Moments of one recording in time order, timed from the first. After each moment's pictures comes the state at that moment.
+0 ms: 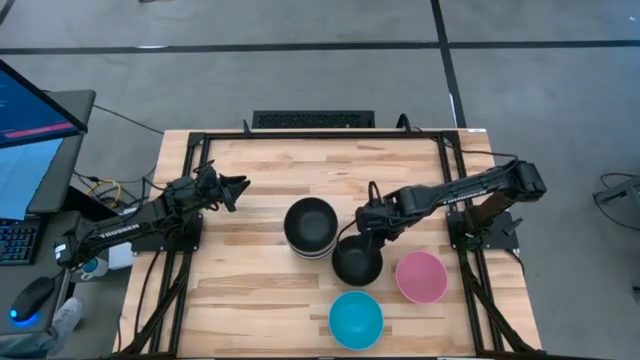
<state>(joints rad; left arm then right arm) 0.43 0.22 0.02 0.06 -0.11 -0.54 0.16 1.56 1.16 -0.99 -0.08 1.05</state>
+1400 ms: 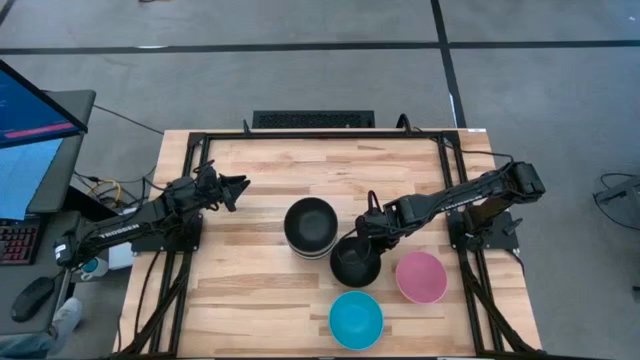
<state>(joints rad) 0.43 0.22 0.02 0.06 -0.12 -0.54 0.19 1.58 1.04 -0.81 -0.13 1.13</state>
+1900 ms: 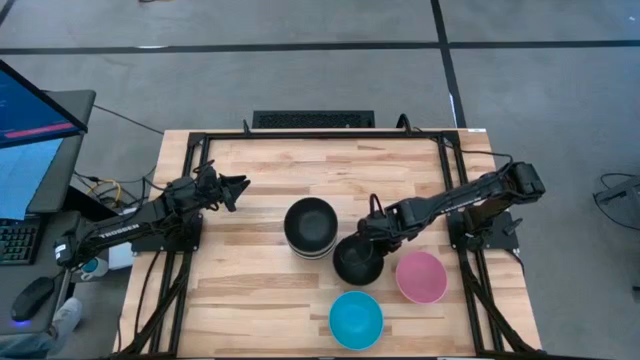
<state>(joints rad) 0.43 0.22 0.02 0.06 -0.12 -0.54 0.20 1.58 0.99 -0.77 -0.16 1.19</state>
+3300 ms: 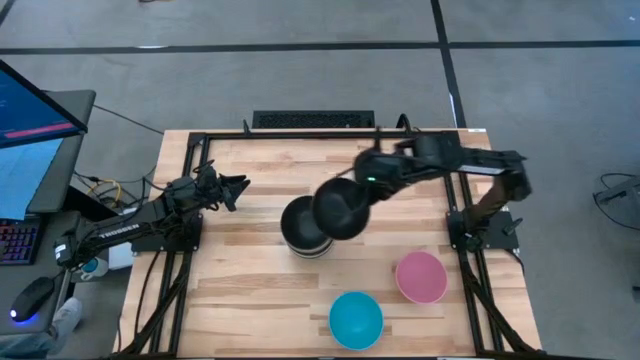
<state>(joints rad) 0.43 0.22 0.02 0.06 -0.12 -0.54 0.04 1.68 1.95 -1.43 0.09 0.90</state>
